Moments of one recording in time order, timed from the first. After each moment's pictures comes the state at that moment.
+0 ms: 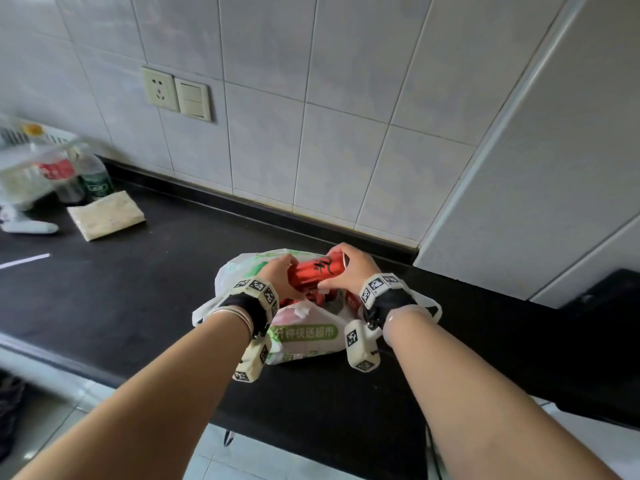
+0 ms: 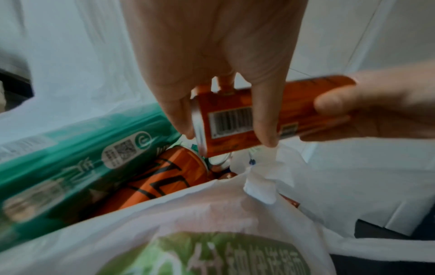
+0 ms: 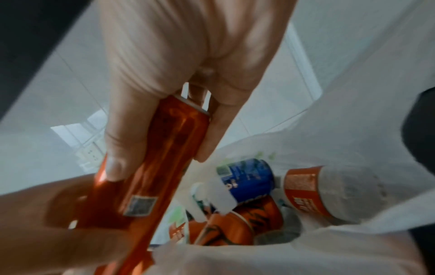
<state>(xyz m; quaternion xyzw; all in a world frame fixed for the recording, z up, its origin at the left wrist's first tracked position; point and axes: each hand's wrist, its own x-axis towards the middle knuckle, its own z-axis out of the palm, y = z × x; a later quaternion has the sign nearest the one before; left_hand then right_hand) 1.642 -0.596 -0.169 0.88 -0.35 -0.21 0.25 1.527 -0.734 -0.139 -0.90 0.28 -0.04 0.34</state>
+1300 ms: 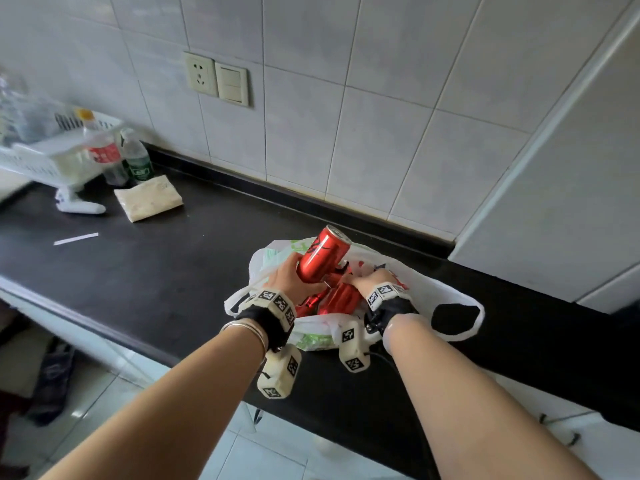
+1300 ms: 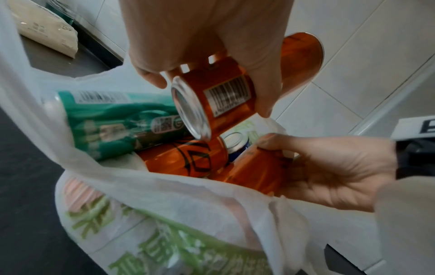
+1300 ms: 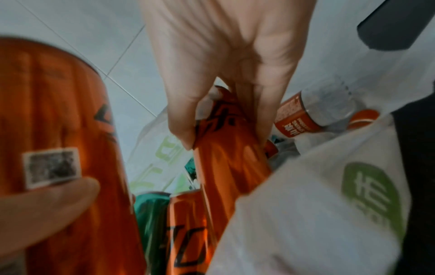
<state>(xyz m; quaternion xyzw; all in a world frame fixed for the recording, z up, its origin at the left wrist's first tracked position) 1.633 -0.551 -0.187 0.88 -0.21 -0.21 0.38 1.549 -0.699 -0.183 -0.78 0.50 0.05 0.38</state>
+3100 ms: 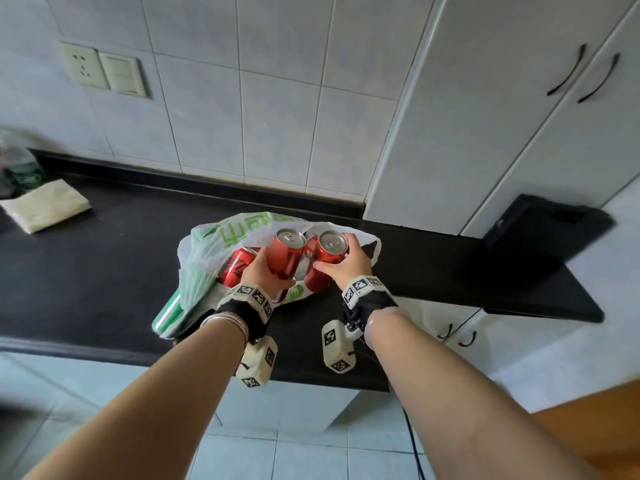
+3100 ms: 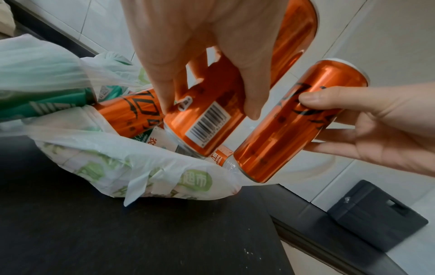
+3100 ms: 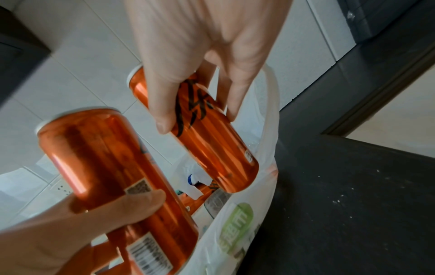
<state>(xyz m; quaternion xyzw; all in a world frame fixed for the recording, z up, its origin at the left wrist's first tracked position) 1.528 -0.559 -0.185 0.84 -0.28 -0.24 0.38 1.404 -0.668 -0.151 -0.77 0.46 -0.18 0.40</state>
